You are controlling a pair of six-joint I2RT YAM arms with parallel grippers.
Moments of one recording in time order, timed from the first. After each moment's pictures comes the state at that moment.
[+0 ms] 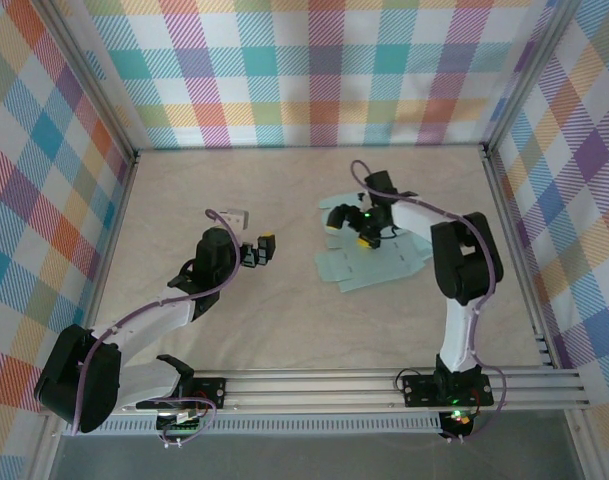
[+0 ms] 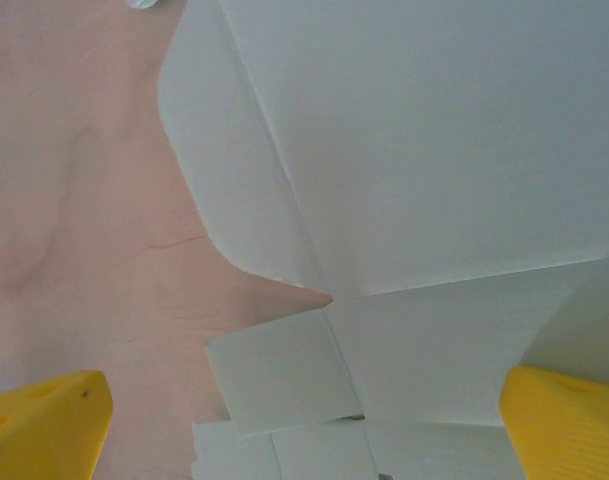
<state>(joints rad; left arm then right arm) -0.48 1.18 0.54 0.24 -0.18 -0.21 0.37 2.01 1.37 -0.47 -0.45 0.63</state>
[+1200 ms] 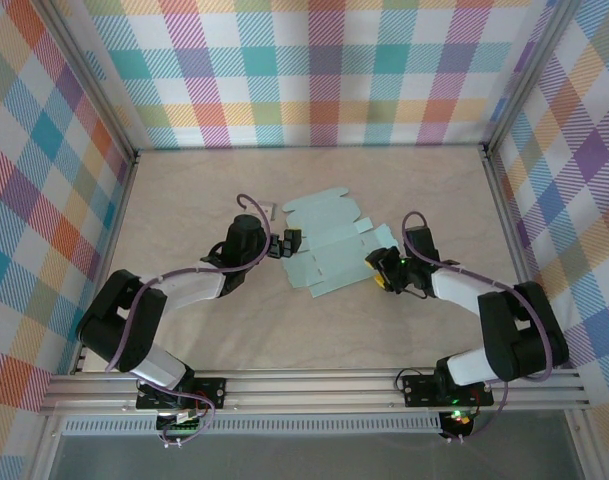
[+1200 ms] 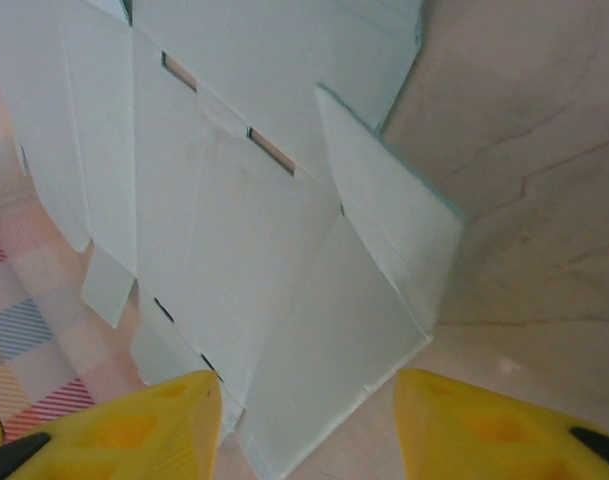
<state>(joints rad) -0.54 1.52 0.71 0.36 -0.07 -0.27 0.28 1.43 0.57 -0.04 -0.40 1.20</state>
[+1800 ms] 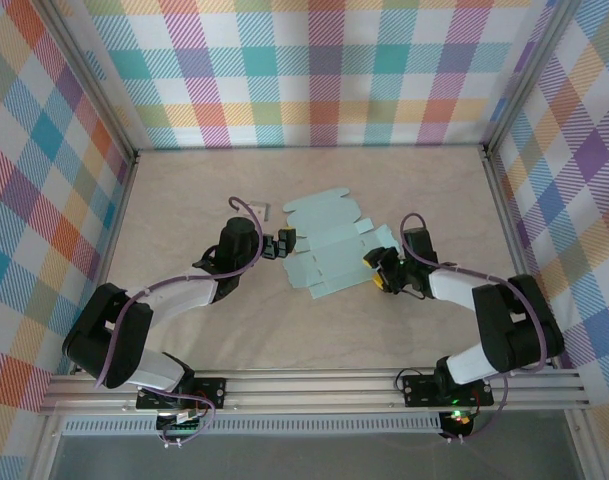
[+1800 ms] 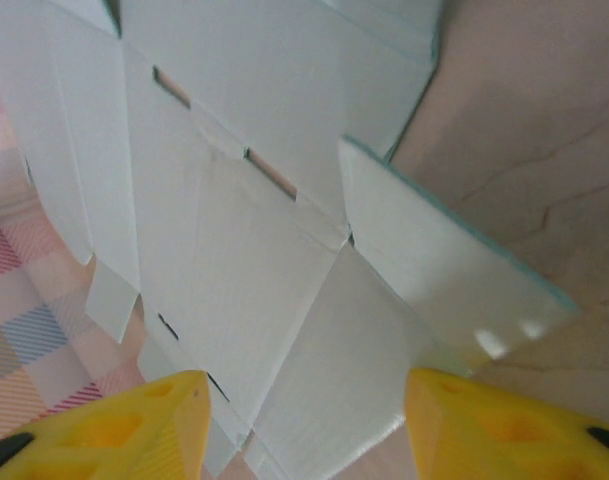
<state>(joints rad) -0.54 1.43 0.67 0.33 -0.11 -0.26 0.28 1.46 0.54 0.04 -0.40 1.22</state>
